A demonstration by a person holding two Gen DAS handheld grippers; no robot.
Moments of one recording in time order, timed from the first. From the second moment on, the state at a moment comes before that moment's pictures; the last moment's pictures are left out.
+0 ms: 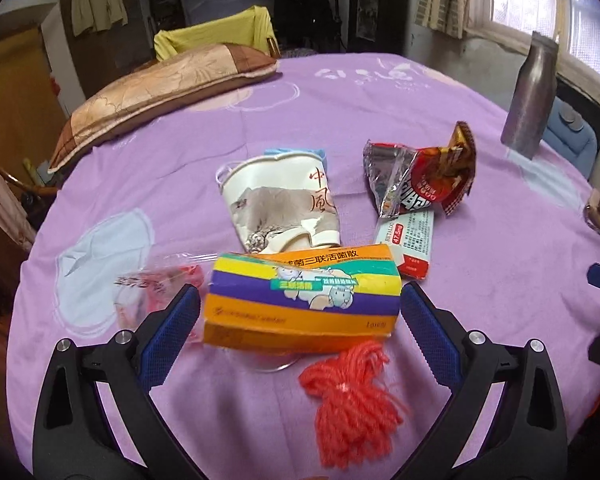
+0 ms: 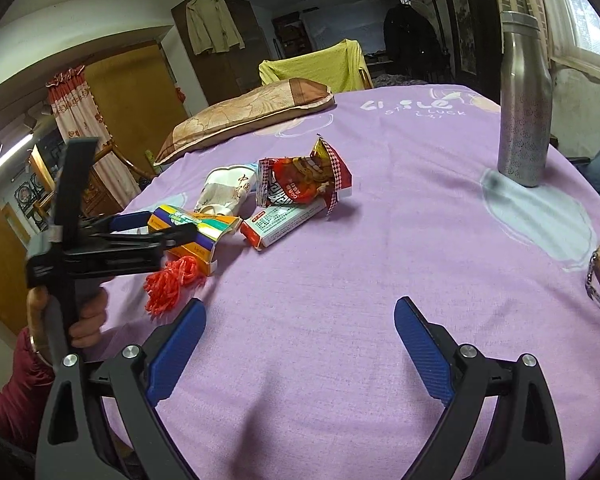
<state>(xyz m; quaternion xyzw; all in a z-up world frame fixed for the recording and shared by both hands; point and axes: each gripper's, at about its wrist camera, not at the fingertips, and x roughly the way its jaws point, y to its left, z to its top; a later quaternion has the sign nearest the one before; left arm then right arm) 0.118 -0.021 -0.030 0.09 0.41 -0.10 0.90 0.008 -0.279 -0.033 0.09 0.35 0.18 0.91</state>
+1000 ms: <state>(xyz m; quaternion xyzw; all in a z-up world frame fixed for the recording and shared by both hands) 0.101 0.086 -0.025 0.09 0.40 -0.01 0.91 0.003 -0.258 -0.038 0.08 0.36 0.23 0.90</state>
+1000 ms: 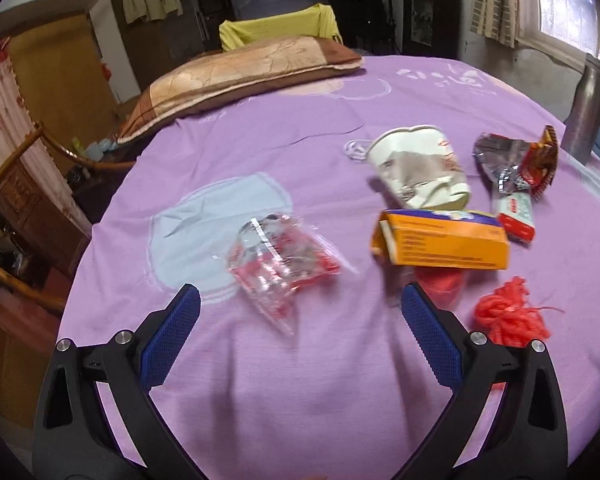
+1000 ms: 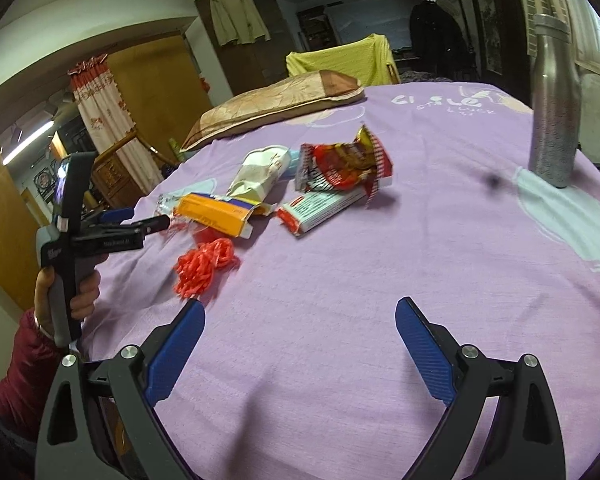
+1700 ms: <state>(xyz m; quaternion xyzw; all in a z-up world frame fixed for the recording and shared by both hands) 0.112 0.140 -0.025 -0.05 0.38 -0.06 0.92 0.036 -0.143 -0.031 0.02 0.39 0.30 0.87</state>
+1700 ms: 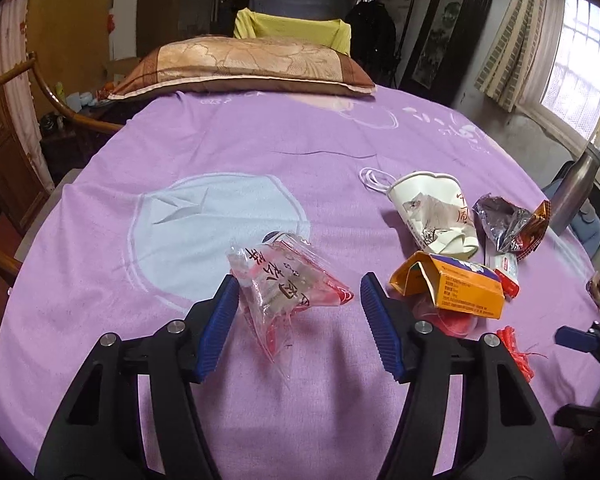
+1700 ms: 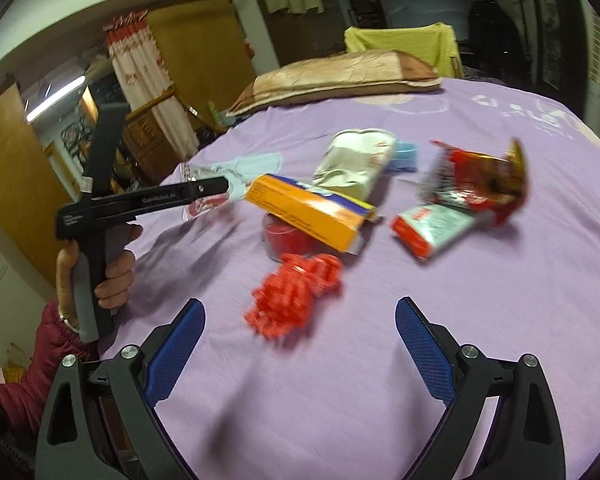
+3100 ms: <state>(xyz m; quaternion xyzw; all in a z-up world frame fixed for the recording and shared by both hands) -0.016 -0.083 0.041 0.04 0.30 -0.28 0.91 -0.098 -0.345 -0.008 0.09 0.29 0.12 0.94</state>
